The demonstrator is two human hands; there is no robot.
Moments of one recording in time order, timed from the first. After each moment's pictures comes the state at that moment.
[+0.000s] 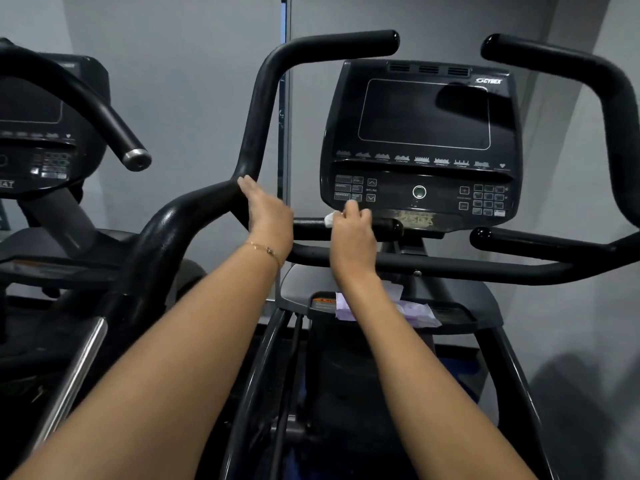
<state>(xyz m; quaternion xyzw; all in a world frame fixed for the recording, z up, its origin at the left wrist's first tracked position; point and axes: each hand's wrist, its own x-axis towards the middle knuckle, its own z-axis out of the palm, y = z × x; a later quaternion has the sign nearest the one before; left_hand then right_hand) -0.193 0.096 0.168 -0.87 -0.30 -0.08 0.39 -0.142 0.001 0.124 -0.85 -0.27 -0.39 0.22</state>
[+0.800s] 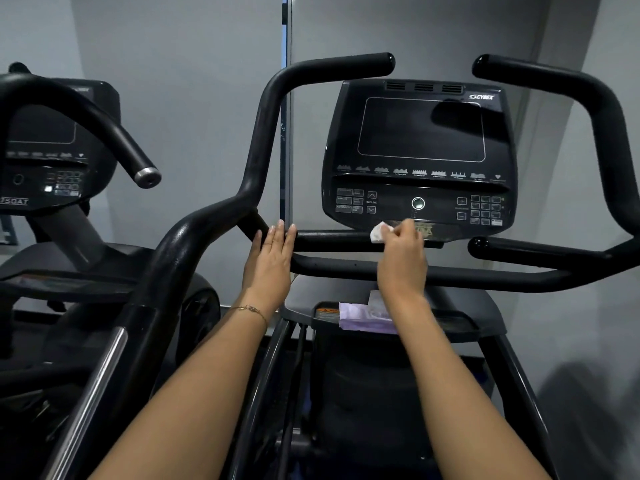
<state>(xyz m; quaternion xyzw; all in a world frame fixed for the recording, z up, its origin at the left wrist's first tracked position) -0.203 0.118 0.098 -0.92 -0.20 -0.25 0.21 -0.124 -0.053 0.118 -0.86 -0.19 -0.40 0.25</state>
